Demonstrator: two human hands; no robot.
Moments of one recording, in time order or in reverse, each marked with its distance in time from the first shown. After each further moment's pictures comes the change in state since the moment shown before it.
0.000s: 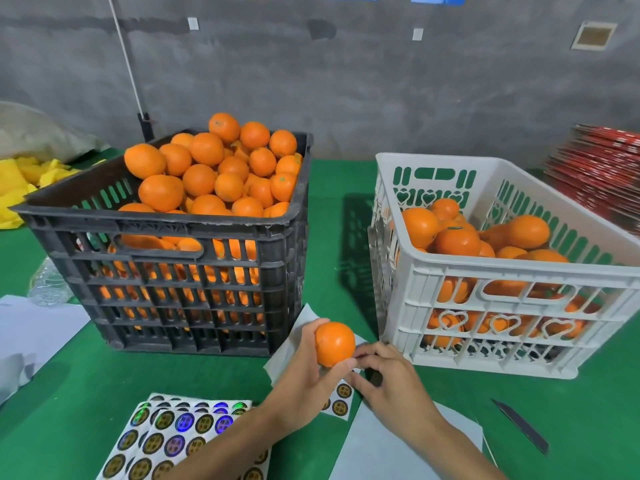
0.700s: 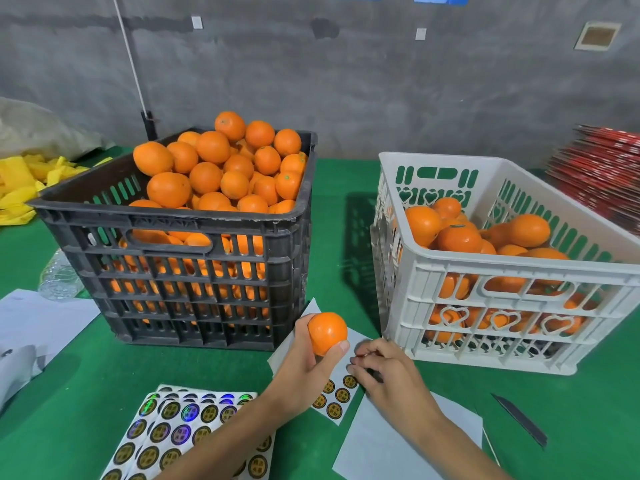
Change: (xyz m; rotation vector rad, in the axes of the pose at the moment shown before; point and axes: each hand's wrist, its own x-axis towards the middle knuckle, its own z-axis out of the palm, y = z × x) left_hand 0.001 -0.002 -0.005 -0.125 0.054 -0.130; right_hand -0.005 0.001 0.004 -0.041 0.032 -0.065
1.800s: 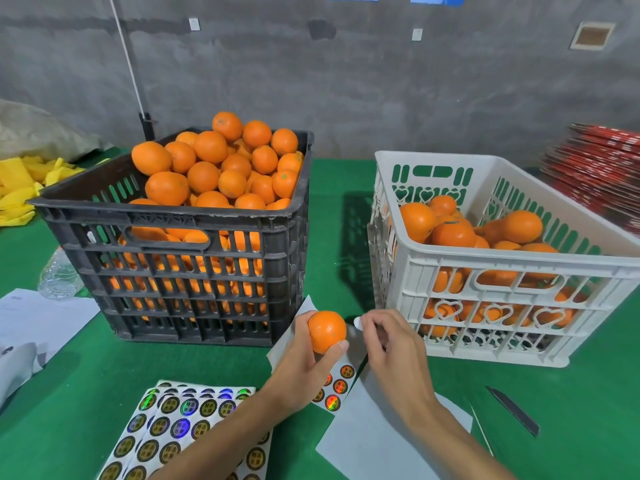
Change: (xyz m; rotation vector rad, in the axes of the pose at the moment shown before) left_hand -0.003 -0.001 0.000 0.117 0.008 0.013; right_hand 0.012 -0.029 -0.016 0.115 0.348 0.103
